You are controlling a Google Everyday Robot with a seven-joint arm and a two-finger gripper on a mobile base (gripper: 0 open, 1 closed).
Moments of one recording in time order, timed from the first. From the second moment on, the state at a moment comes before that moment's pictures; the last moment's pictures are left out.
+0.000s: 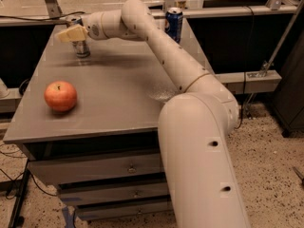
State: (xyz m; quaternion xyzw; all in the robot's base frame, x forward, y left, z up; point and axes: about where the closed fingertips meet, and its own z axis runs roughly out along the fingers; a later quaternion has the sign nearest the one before) arm 0.820 0.262 0.905 -0.44 0.64 0.40 0.49
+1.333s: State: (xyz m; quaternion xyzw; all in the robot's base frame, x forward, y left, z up) arm 0.805 0.273 0.994 -0.42 0.61 0.42 0.52
